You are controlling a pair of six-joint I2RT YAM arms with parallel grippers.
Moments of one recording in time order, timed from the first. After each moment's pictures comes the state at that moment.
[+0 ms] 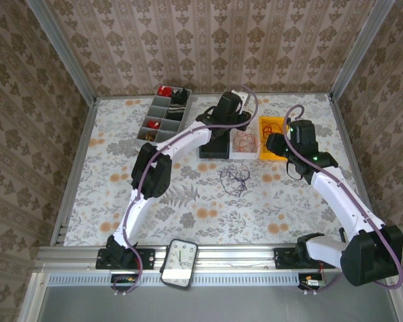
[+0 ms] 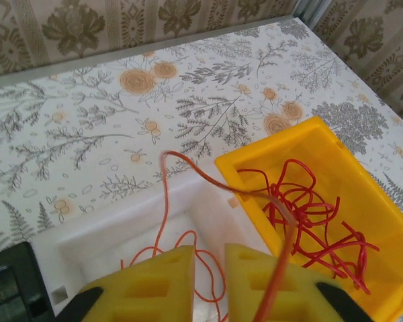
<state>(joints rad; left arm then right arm) -0.78 2.33 2.07 -0.28 0.06 -0.28 0.17 1.17 0.92 -0.41 0.01 0.42</state>
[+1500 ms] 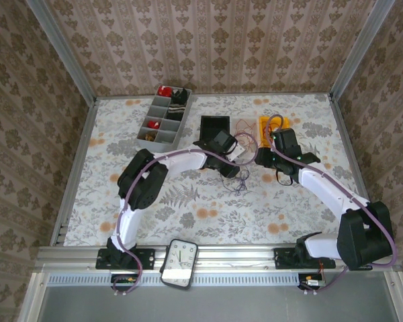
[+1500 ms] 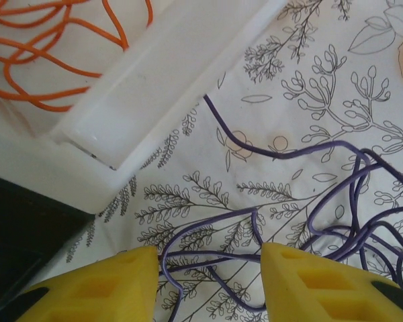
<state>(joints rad) -0.86 2.10 1.50 -0.42 0.14 0.04 0.25 1.30 0.86 -0.41 -0.03 0.43</state>
